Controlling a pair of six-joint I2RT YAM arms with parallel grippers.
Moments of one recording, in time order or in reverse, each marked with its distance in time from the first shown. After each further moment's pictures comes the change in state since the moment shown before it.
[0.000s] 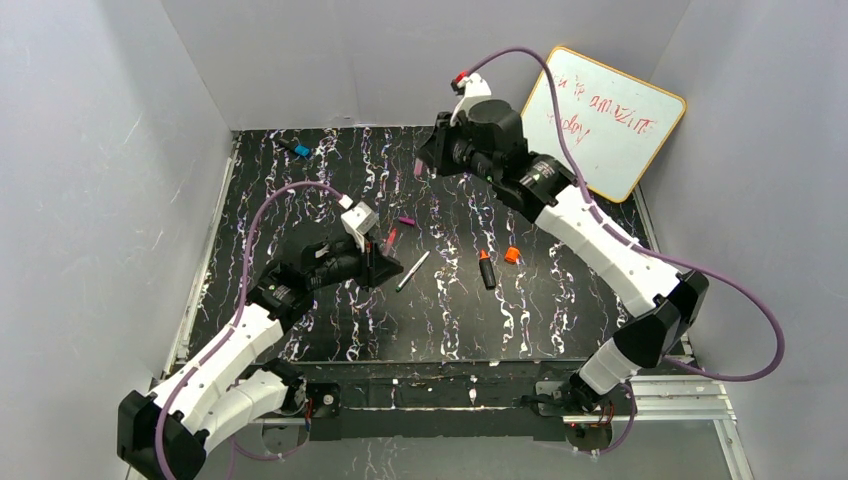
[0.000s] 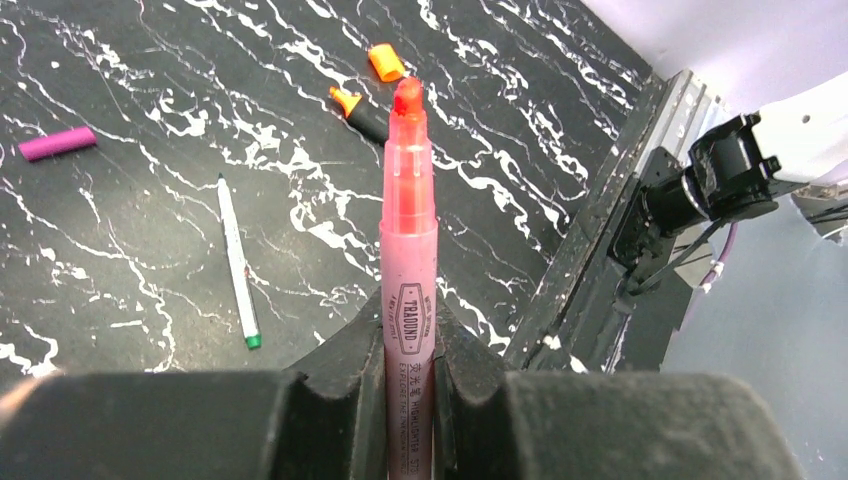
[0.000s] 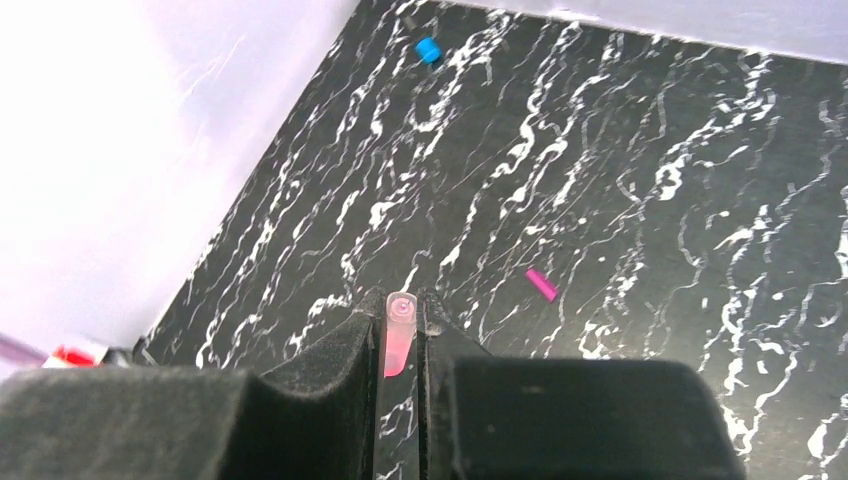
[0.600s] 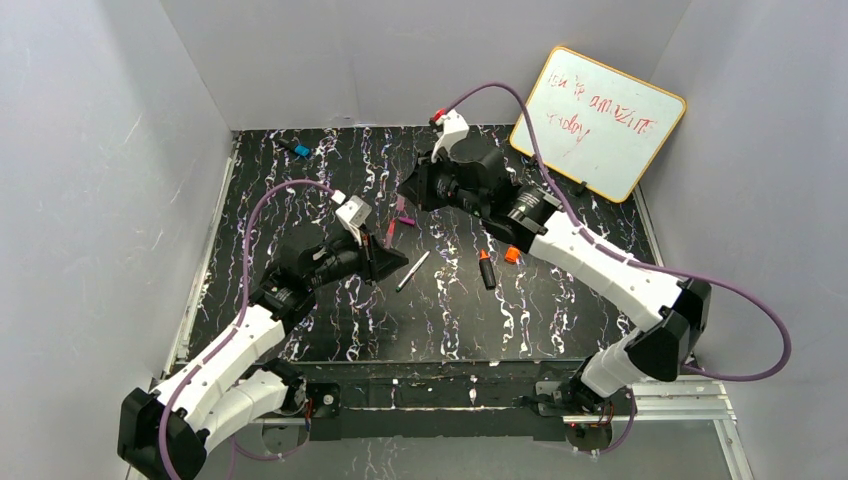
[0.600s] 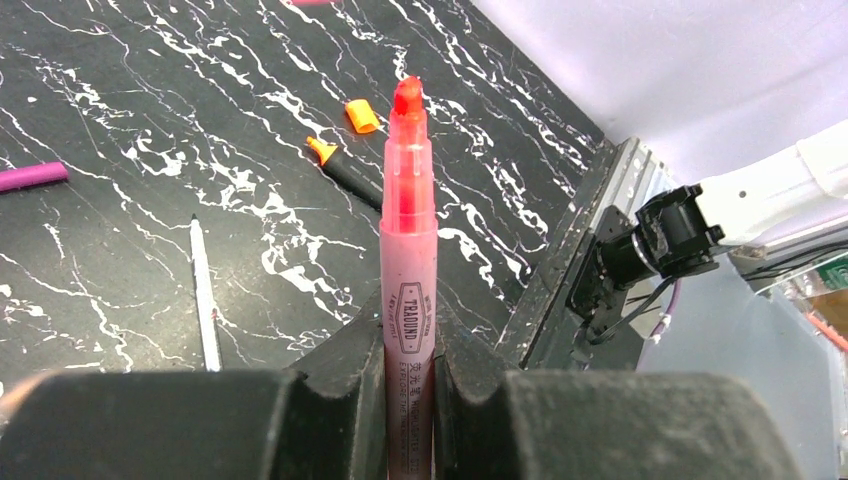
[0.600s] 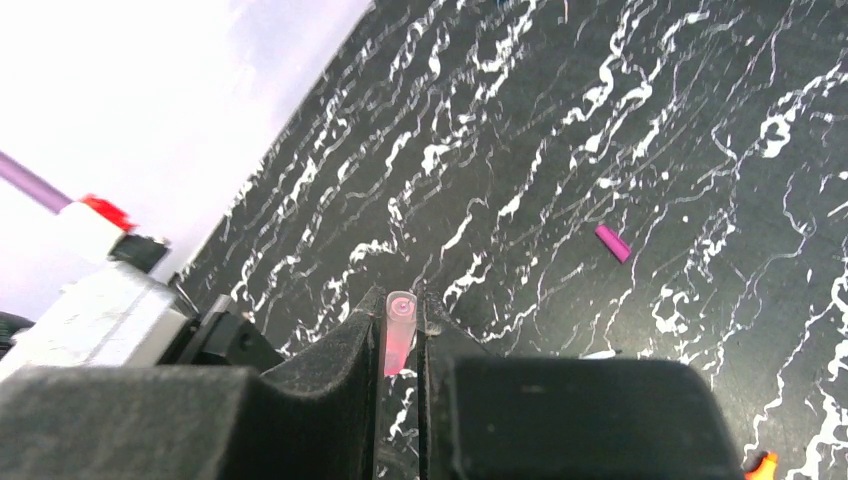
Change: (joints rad) left arm 0.000 0.004 -0.041 0.185 0.002 -0.154; right arm 0.140 -0.073 -0.209 0.096 0.000 0.028
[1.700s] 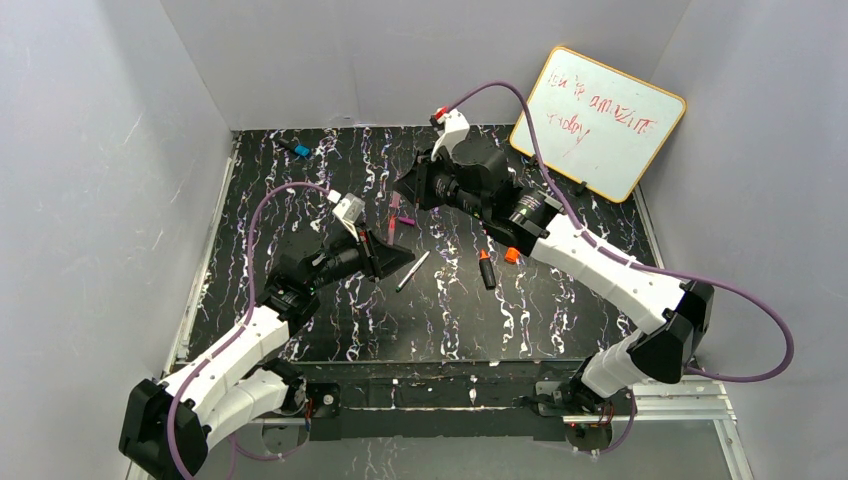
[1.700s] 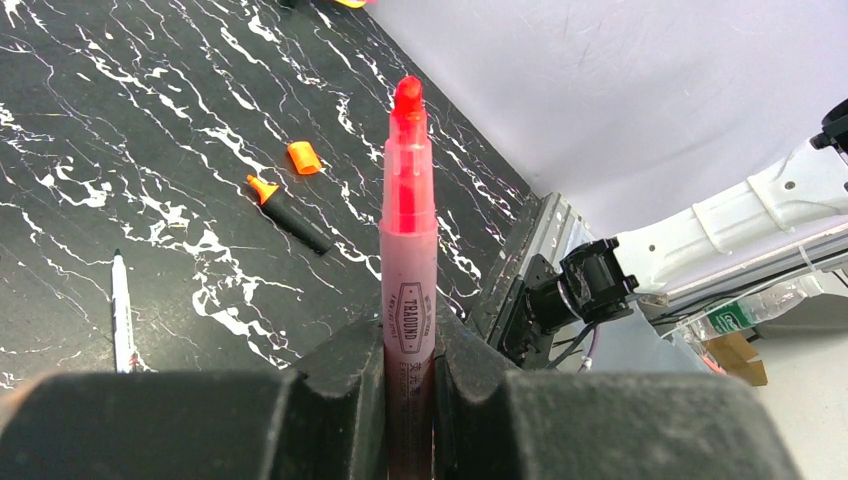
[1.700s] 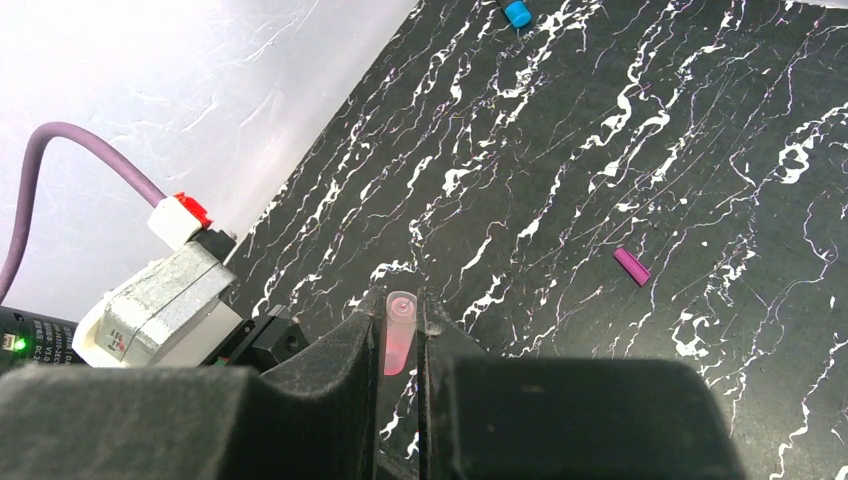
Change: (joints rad) left arm 0.000 0.027 -0.078 0.260 0.031 -0.229; right arm 0.023 -0.029 -0.009 0.065 0.013 0.014
